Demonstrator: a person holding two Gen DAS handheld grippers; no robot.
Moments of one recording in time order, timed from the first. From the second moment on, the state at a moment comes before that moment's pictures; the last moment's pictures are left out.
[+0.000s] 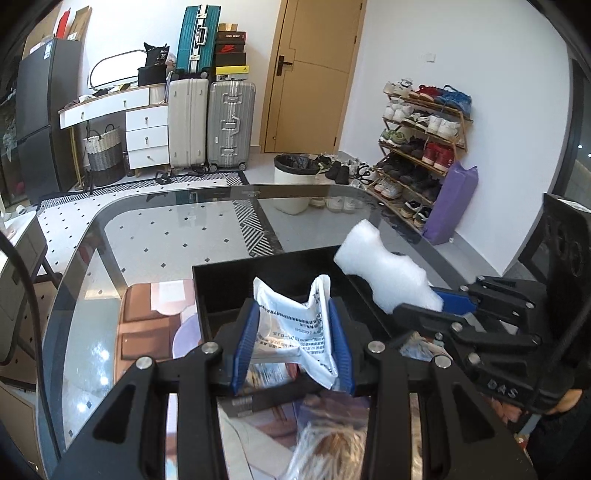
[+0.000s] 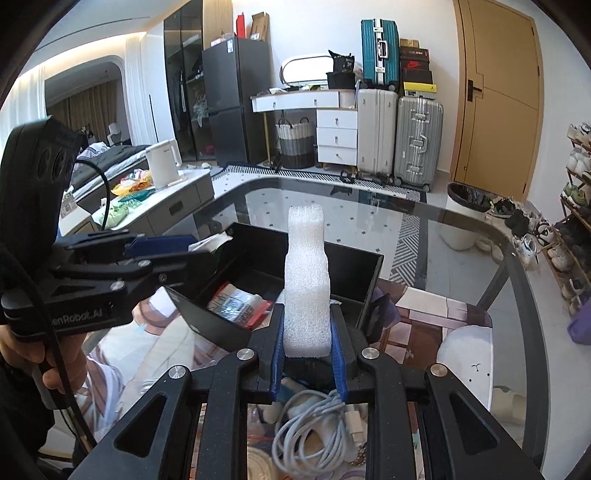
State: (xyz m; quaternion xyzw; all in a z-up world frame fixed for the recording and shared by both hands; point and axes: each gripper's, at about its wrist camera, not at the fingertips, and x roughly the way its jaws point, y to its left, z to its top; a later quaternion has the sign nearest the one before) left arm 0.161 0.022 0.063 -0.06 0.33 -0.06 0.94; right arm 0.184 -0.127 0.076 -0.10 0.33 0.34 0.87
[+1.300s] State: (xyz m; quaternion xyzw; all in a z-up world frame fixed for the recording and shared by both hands) left arm 0.105 0.015 0.036 -0.04 0.33 -0.02 0.94; right arm 0.134 -0.193 0.067 -0.04 0.33 0.30 0.90
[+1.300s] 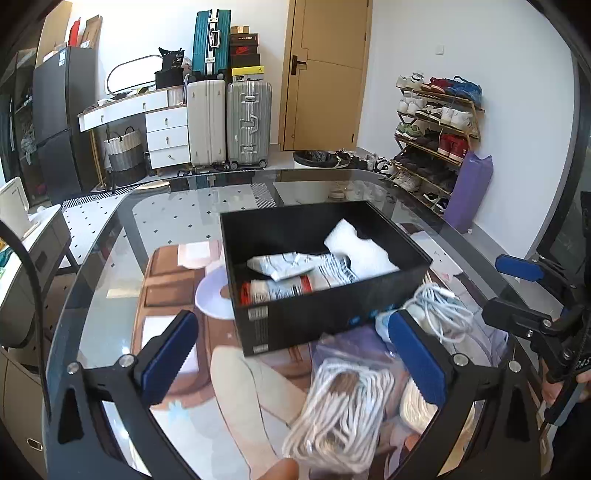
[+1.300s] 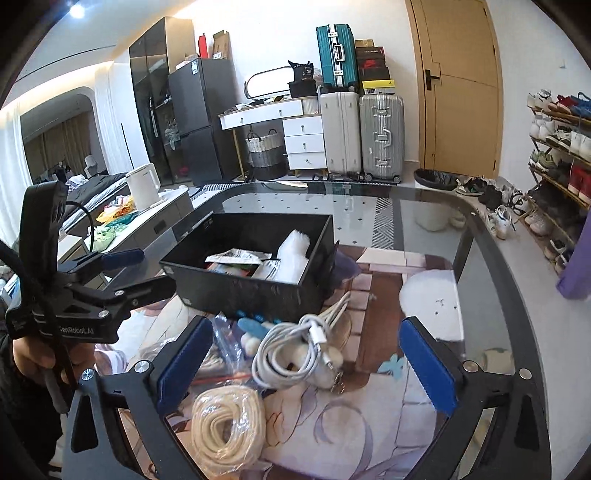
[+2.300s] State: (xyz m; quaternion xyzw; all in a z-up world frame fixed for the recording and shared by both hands) left arm 0.068 -0.004 0.005 0.02 0.35 -0.04 0.94; right arm 0.097 -0.167 0.024 -0.11 0.39 0.32 0.86
